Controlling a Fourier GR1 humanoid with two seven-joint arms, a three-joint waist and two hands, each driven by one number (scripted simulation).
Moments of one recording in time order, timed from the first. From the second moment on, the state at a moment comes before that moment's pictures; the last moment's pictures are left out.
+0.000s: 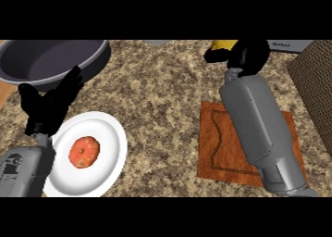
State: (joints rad) left arm -0.30 0.24 0.08 -1.40 0.05 -0.08 0.24; right arm -0.93 -0.01 -0.14 -0.95 1.13 -0.54 0.92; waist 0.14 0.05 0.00
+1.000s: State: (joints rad) left arm -0.30 0.24 0.09 -1.37 0.04 -0.06 0.23; right arm -1.40 -0.22 -0.32 -0.47 1.53 -0.66 1.09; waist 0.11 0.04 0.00
